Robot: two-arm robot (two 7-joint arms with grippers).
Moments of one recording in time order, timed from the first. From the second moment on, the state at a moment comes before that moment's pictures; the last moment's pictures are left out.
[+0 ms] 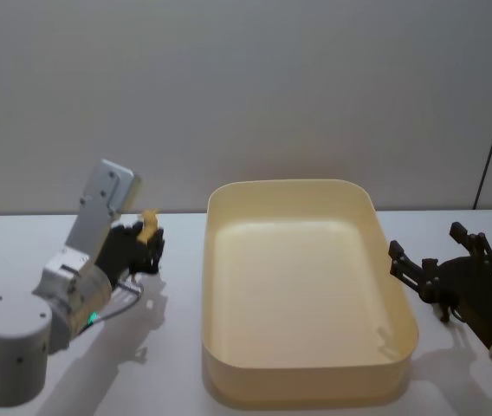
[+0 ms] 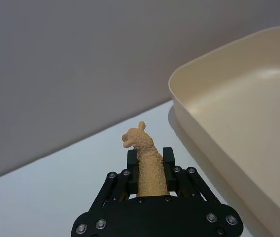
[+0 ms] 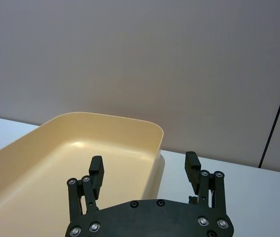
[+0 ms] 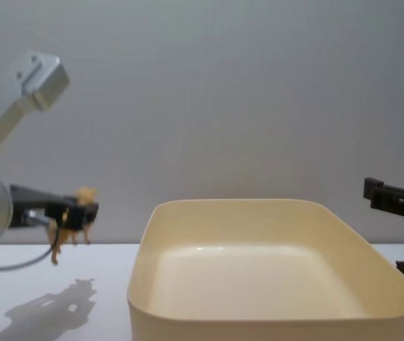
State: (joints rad) left arm -0.32 0.41 0.33 -1.56 -0.27 0.41 -0.05; right arm -0.01 0.34 -0.23 -1.77 0.29 0.03 0.07
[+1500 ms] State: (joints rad) left arm -0.69 0.19 0.39 -1.12 -0.18 0.21 -0.40; right arm -0.01 0.34 -0.23 -1.77 0.29 0.03 0.07
